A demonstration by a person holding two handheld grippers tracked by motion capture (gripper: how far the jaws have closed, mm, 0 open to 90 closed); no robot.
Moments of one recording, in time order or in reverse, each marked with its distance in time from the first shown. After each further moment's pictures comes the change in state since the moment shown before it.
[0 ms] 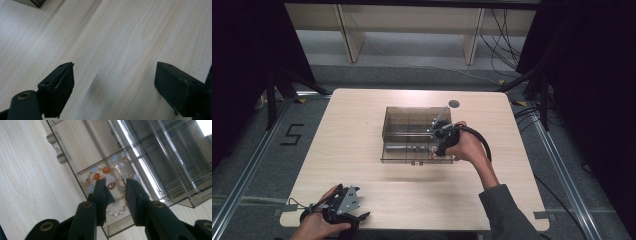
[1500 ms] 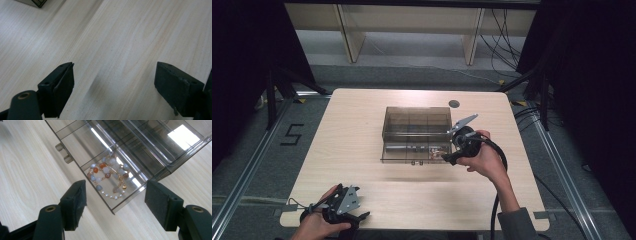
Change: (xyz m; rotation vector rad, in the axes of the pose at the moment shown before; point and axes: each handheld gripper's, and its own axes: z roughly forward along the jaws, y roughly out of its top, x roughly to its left) left arm -0.002 0.000 0.001 -0.010 0.050 -0.004; right arm 0.011 -0.054 -0.027 -0.257 -0.062 0.134
